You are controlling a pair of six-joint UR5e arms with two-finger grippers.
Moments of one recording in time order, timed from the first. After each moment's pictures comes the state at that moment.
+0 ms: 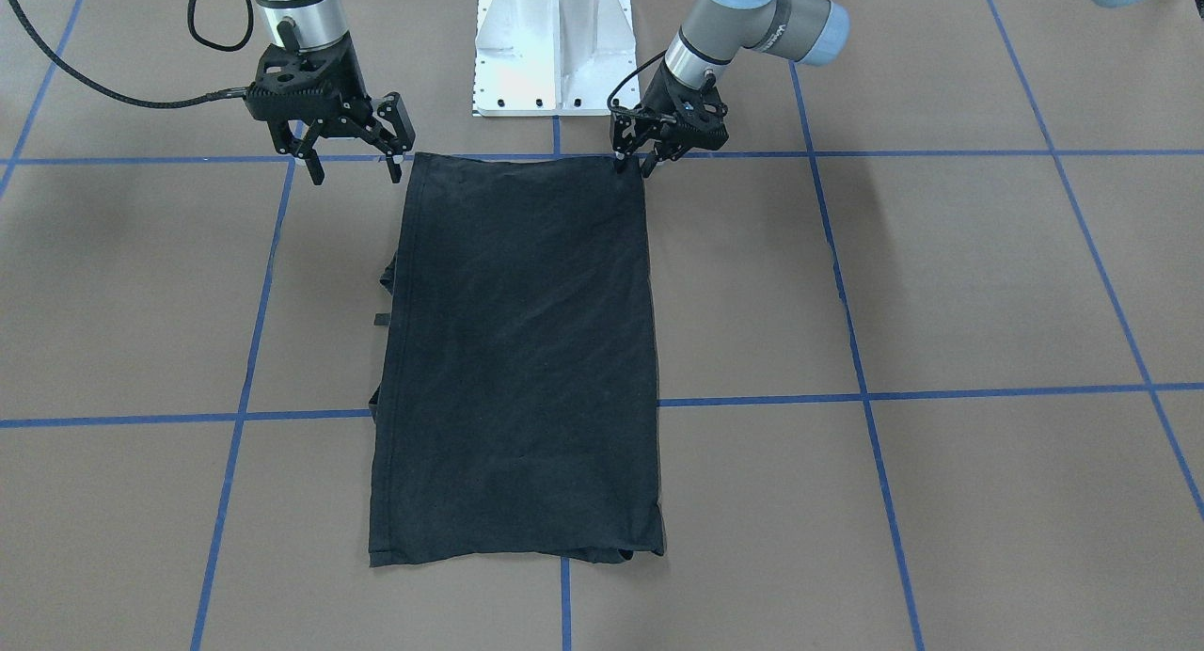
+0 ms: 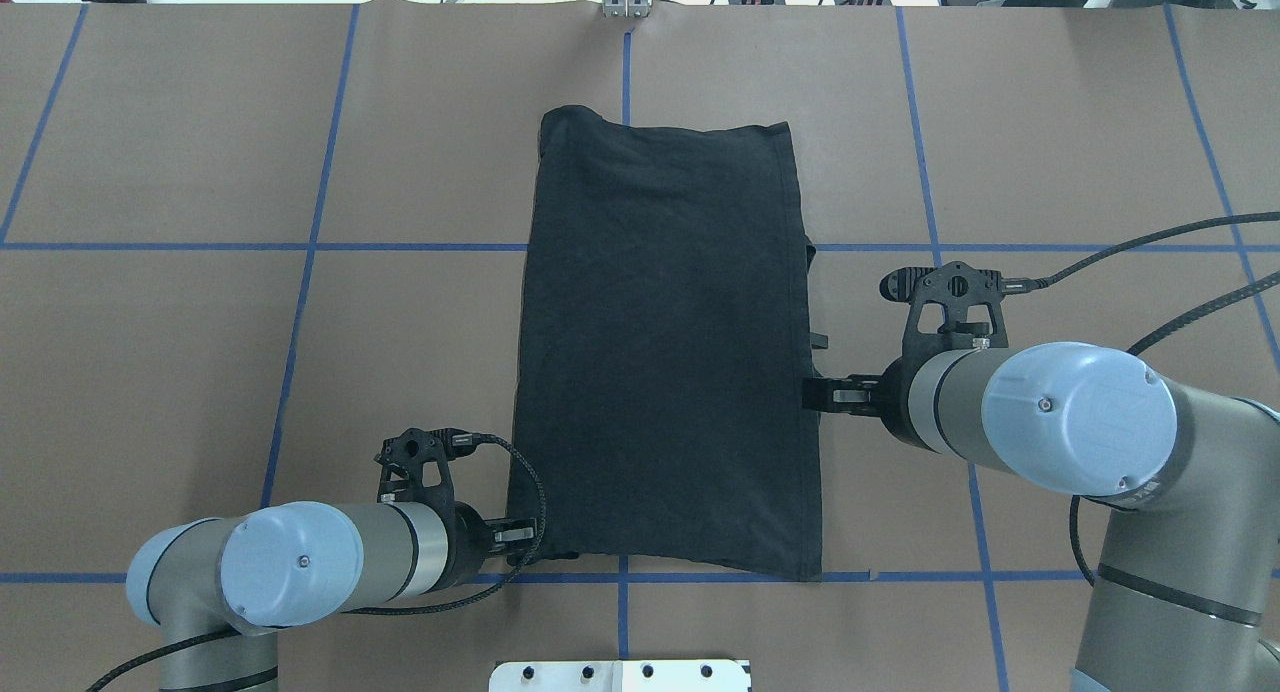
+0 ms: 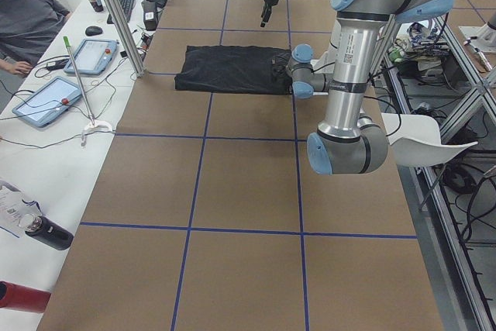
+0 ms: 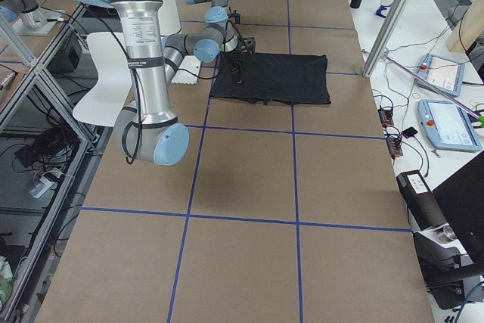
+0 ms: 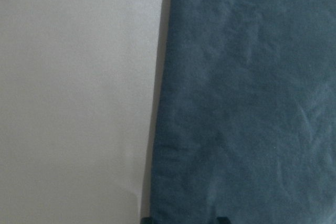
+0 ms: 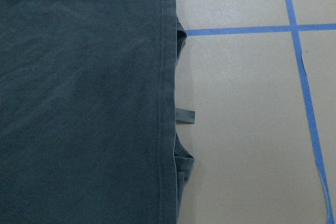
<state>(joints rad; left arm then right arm) -0.19 -1.86 -1.86 -2.16 -1.60 -1.57 0.41 -1.37 2.23 -1.57 1.55 1.32</state>
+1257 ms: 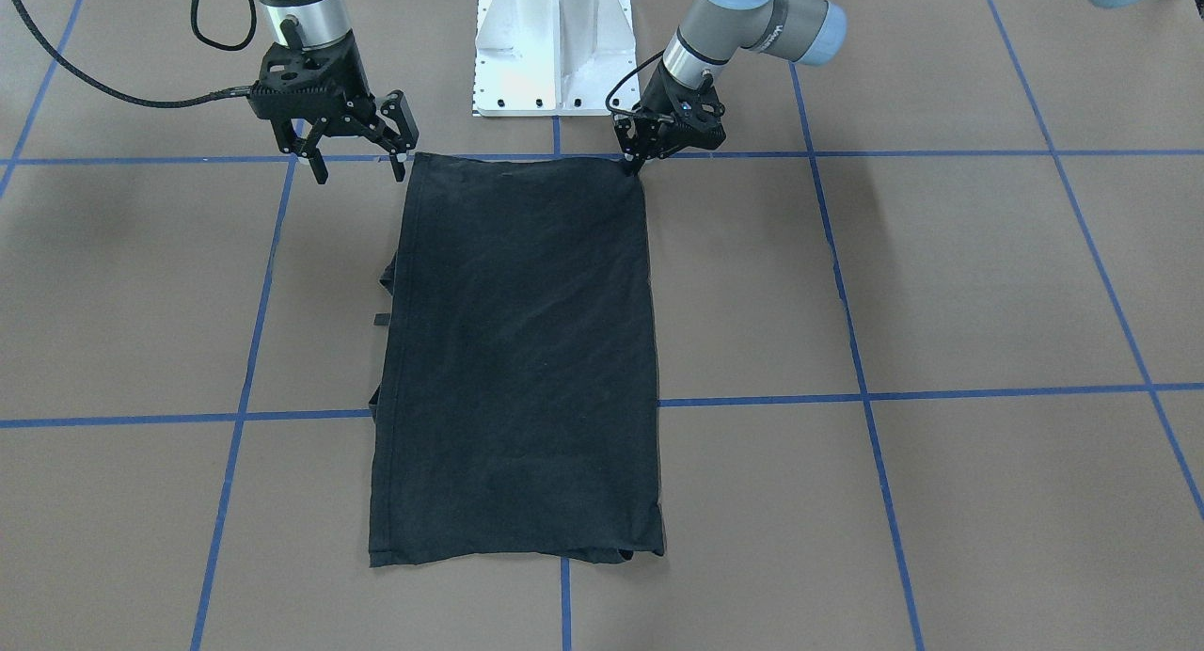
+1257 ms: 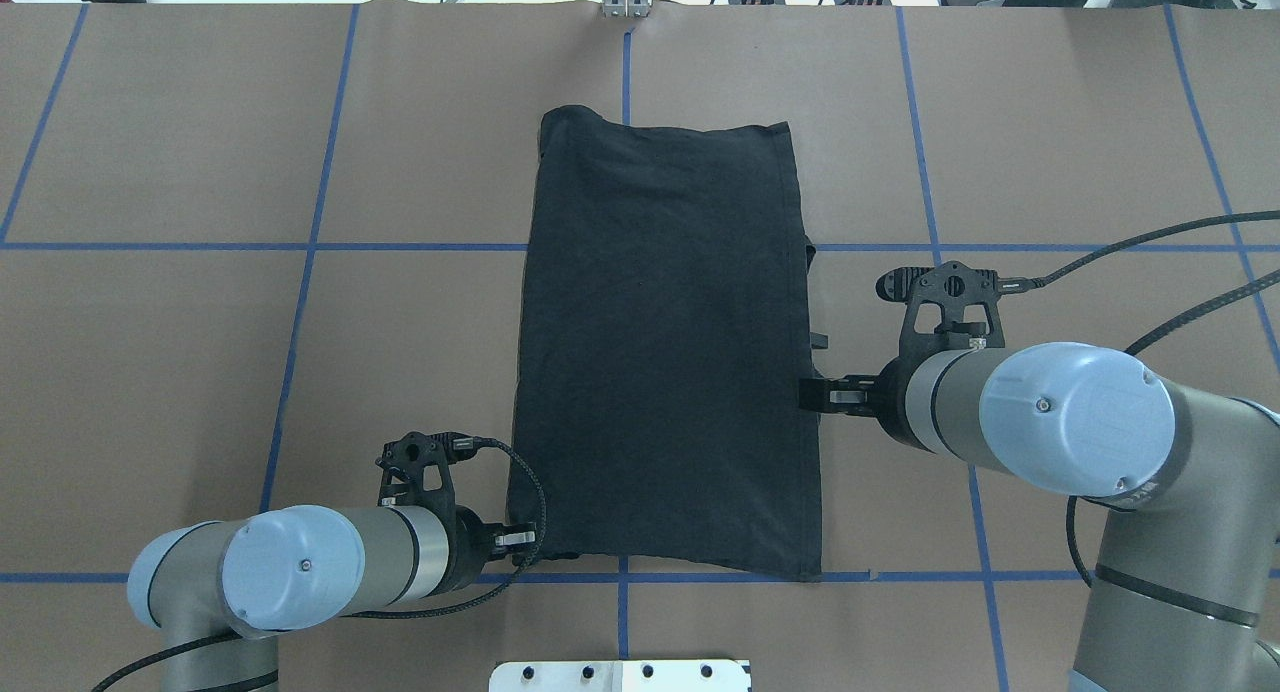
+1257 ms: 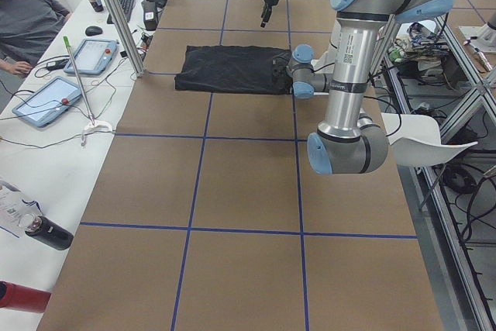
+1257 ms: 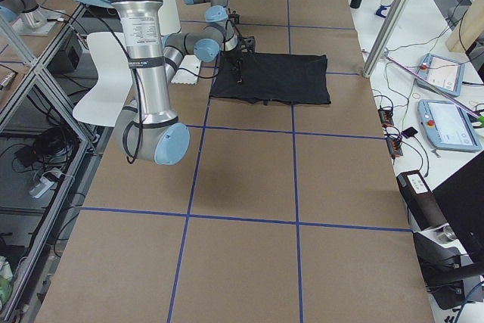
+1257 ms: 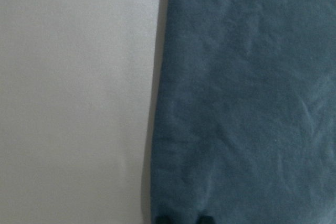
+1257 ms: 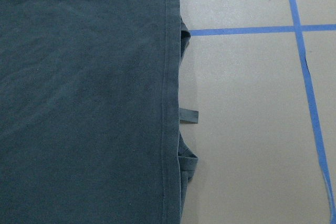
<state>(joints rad) -0.18 -1.86 -1.86 -2.16 -1.59 -1.57 0.41 -1.37 2.23 -1.57 1.55 1.32</state>
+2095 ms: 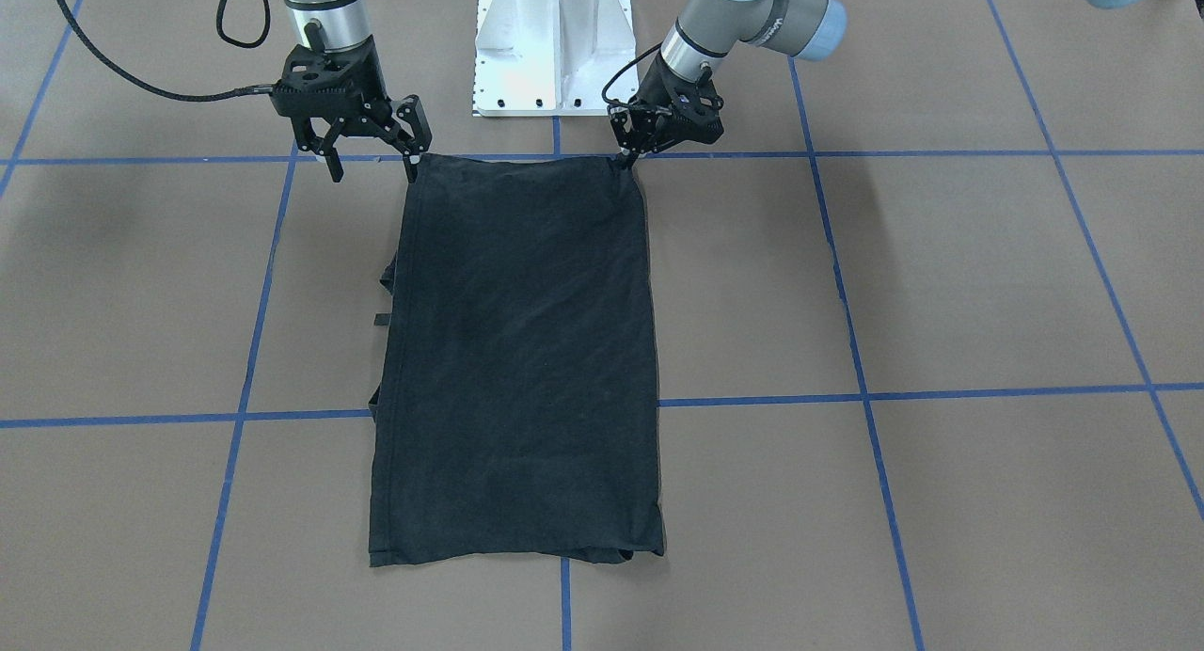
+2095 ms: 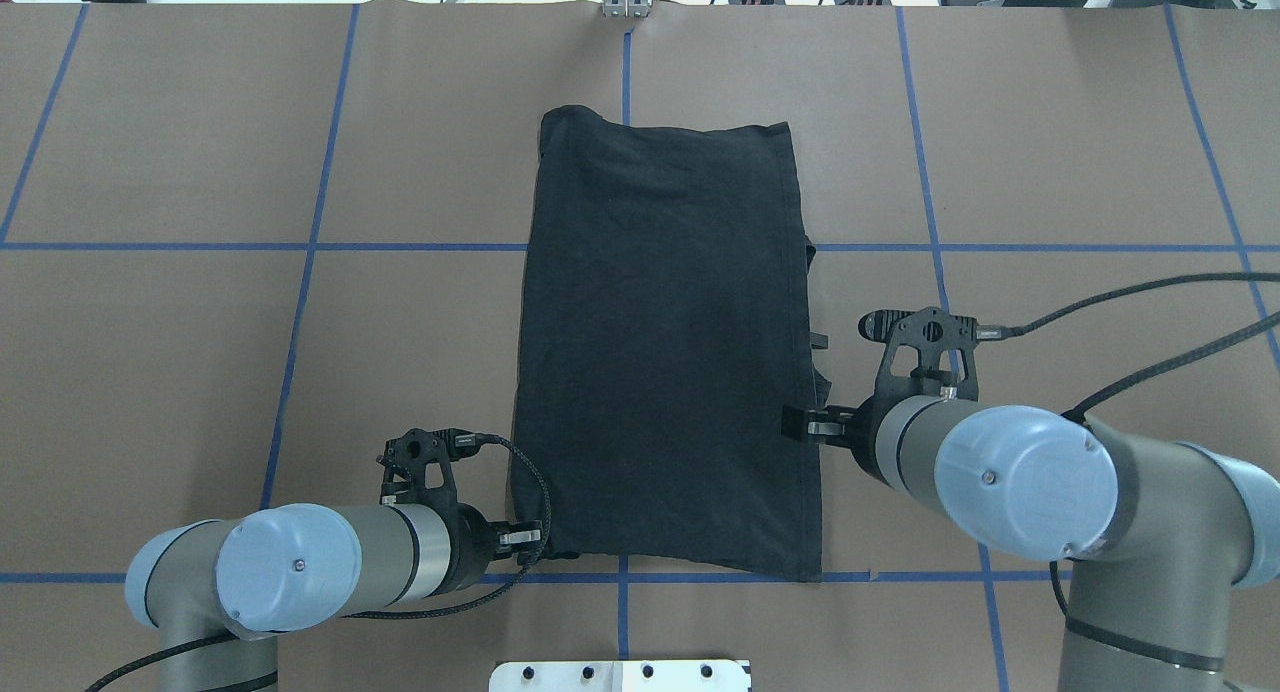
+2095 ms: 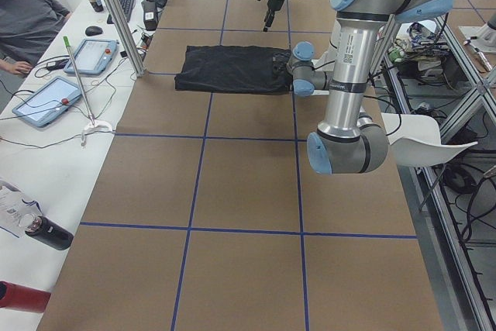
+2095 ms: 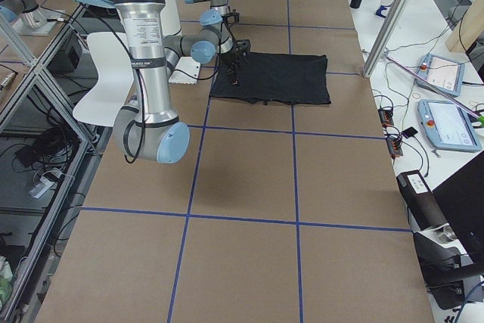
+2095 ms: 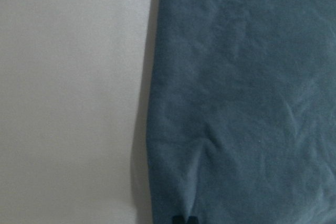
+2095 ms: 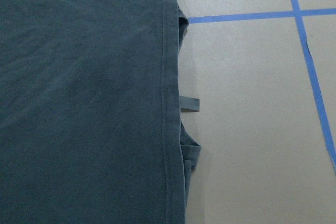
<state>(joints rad) -0.19 -1.86 -1.89 -2.15 -1.60 -1.57 0.30 -1.37 2.20 -1.57 1.44 1.48</state>
